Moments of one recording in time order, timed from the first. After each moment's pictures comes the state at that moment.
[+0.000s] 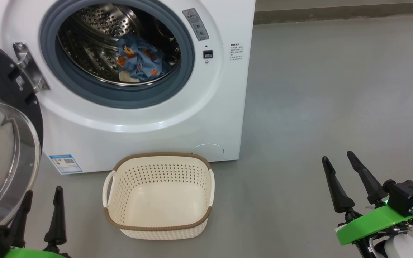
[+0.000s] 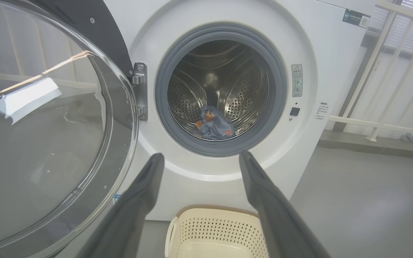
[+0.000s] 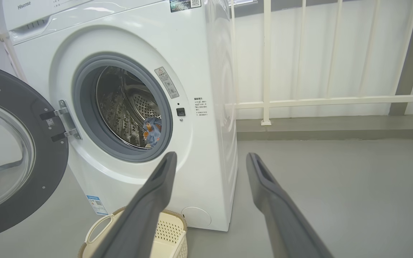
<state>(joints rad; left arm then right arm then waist) -0.08 0.30 -0.05 0.29 -0.53 -0.12 -0.26 -0.11 -0.25 0.20 0.22 0.44 0.13 -0.25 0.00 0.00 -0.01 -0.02</state>
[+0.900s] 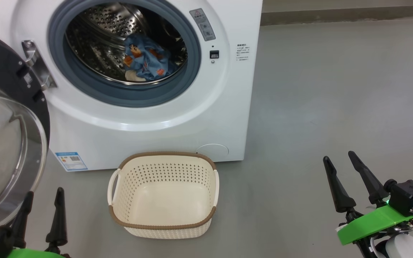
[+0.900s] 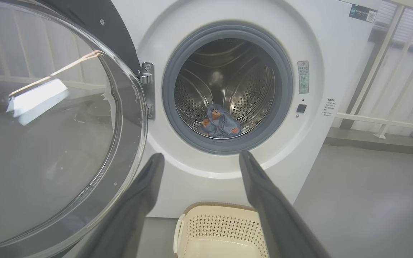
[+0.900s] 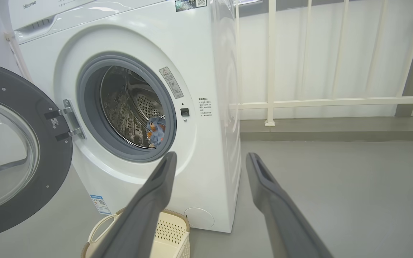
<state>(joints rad) -0.08 0.30 -0.05 0.30 -0.51 -0.12 -0.26 -0.11 -0.25 0.19 0.22 0.44 0.13 -0.25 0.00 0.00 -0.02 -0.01</state>
